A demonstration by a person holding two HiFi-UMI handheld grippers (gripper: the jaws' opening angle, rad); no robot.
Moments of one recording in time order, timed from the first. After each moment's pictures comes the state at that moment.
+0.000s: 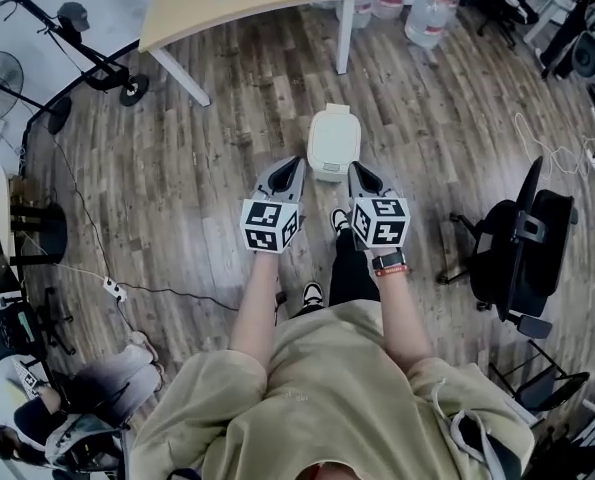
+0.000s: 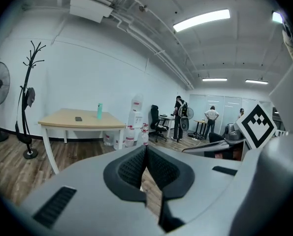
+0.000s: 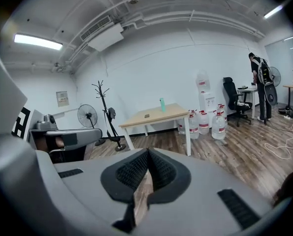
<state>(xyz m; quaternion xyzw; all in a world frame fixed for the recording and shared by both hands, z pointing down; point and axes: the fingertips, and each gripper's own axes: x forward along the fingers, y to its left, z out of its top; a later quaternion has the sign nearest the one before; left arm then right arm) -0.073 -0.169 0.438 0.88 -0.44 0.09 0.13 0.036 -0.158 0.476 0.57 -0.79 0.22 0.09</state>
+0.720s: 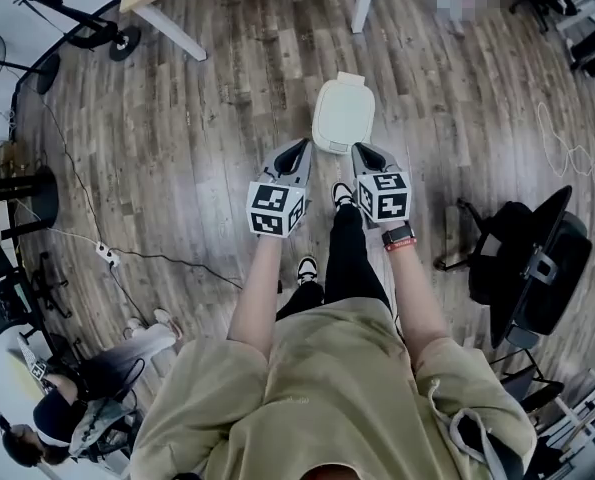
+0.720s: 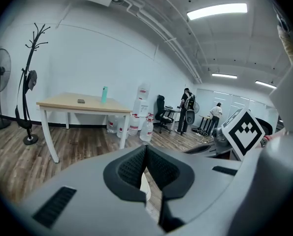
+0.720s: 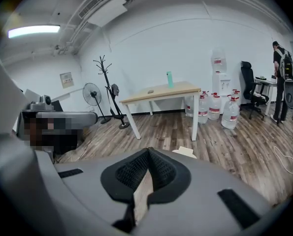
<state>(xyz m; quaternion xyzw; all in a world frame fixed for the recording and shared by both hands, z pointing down) -0.068 -0.282 0.556 0.86 -0.45 0.13 0.19 0.032 -0.280 0.620 0.49 -0.80 0.27 0.21</state>
